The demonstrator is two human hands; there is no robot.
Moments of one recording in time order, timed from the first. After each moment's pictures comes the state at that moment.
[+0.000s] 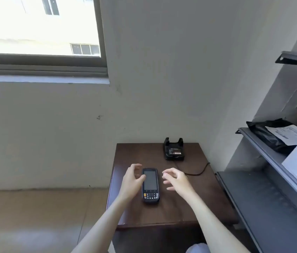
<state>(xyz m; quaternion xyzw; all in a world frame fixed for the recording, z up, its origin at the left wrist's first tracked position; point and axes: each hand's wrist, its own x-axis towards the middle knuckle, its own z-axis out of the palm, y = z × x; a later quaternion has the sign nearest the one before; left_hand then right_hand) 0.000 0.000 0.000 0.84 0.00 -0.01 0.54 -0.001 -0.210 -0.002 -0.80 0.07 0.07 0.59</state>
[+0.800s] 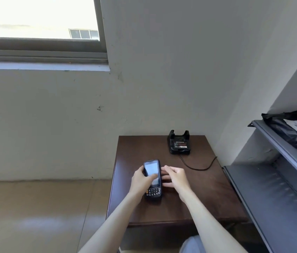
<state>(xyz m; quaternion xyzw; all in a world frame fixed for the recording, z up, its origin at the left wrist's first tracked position) 0.016 -0.019 -0.023 0.77 0.11 -0.12 0.62 0.019 -0.177 -0.022 -0.69 0.16 0.08 0.70</state>
